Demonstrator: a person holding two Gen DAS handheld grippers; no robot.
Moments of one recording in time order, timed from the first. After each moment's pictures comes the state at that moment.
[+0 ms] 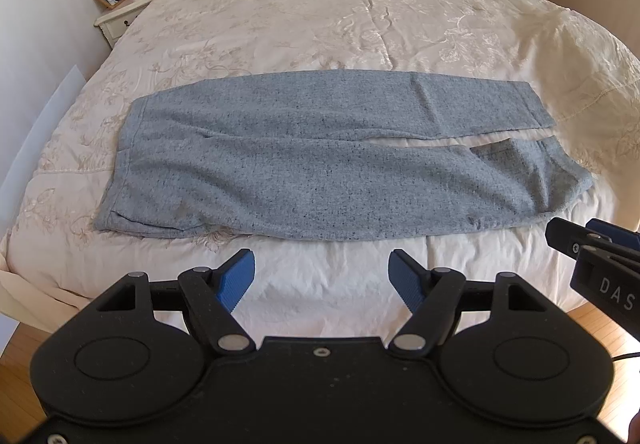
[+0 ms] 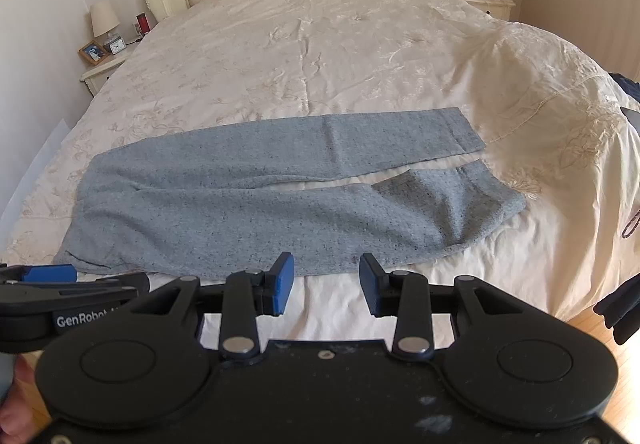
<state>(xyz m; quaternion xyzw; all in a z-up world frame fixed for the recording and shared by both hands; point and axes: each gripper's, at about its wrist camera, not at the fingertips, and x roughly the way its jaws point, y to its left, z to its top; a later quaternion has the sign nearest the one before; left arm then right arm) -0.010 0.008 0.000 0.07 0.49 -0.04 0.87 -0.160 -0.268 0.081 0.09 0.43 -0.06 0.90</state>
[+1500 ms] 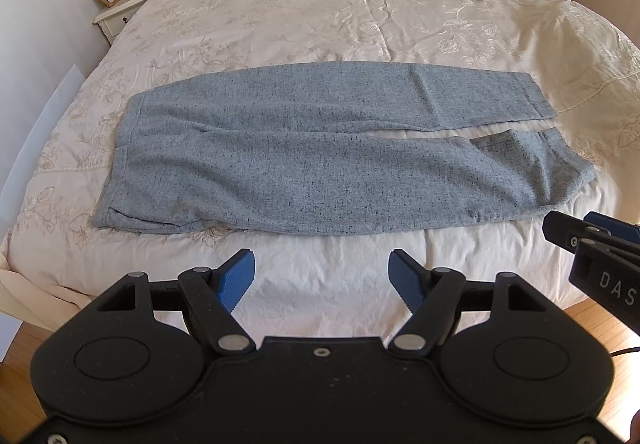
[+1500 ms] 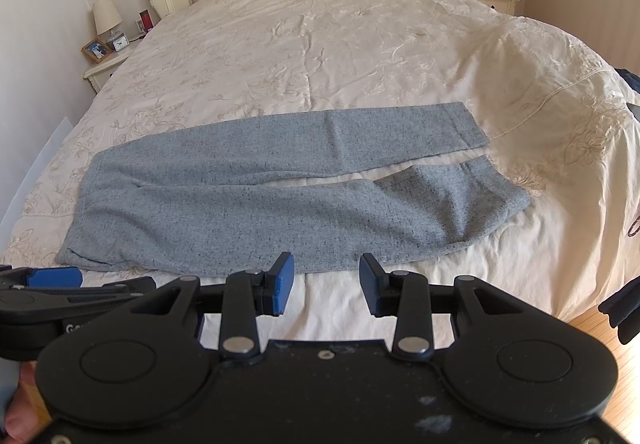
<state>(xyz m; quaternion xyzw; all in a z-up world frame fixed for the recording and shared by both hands) -0.012 0.000 -0.009 0.07 0.50 -0.04 0.86 -0.157 -0.270 0.077 0.09 0.44 -0.05 0.89</state>
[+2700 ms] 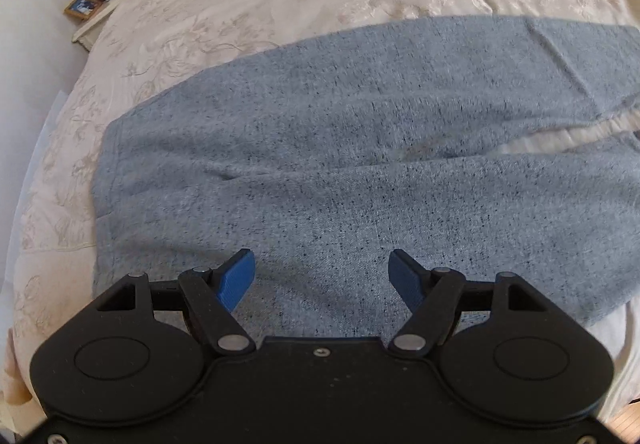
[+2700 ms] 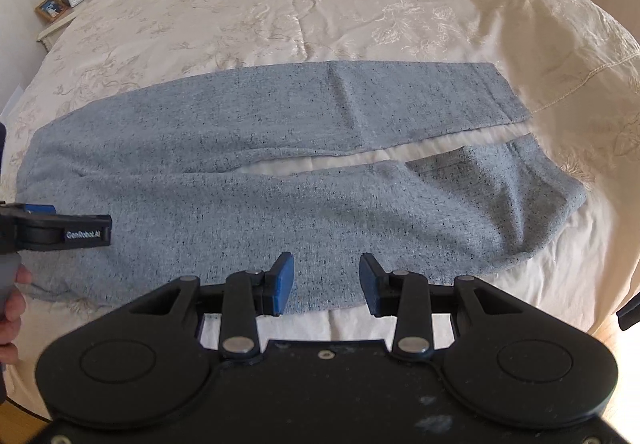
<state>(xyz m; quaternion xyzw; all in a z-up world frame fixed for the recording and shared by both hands) 0.181 0.063 -0.148 0.18 0.53 -0.04 0.83 -0.018 -0.225 -0.008 0.08 0.52 -0.10 0.85</state>
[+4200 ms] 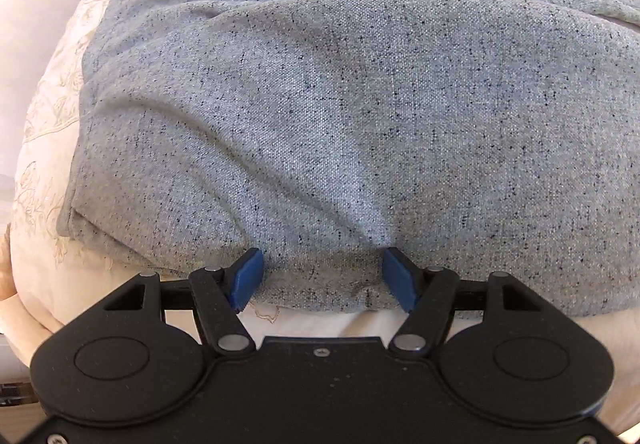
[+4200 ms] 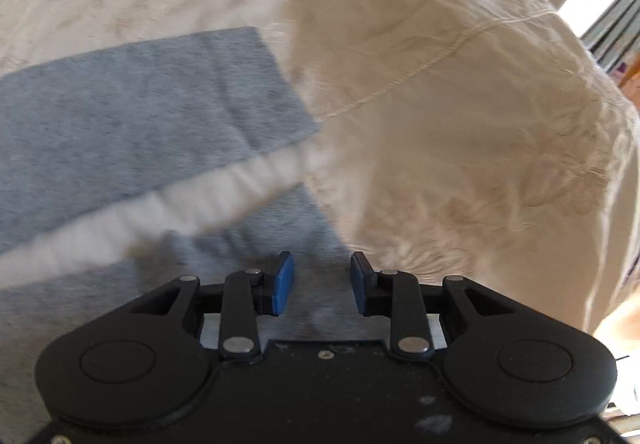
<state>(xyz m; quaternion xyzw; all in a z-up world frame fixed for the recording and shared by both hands) 0.103 0.022 -0.187 0.16 0.63 0.08 0.75 0.086 -0.495 -0.148 -0.01 0.53 -0.33 0.78</state>
